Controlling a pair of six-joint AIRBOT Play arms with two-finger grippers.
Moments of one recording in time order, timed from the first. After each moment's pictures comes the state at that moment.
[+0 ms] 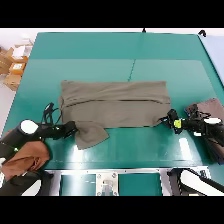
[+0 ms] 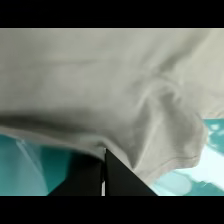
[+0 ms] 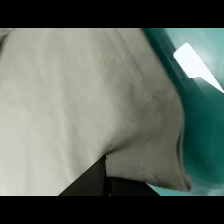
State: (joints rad) left arm -0.13 -0.90 0.41 0.84 -0.83 -1.56; right arm -0.45 -1.18 0.42 -0.70 0.81 1.37
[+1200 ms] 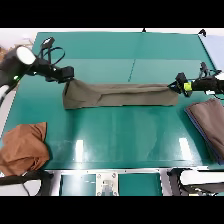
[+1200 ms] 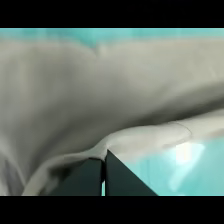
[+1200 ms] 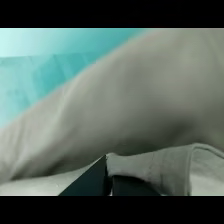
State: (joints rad) left arm -0.12 -1.46 1.43 1.17 -1.05 -1.56; right arm -0.35 -1.53 1.22 -0.79 1.03 1.49
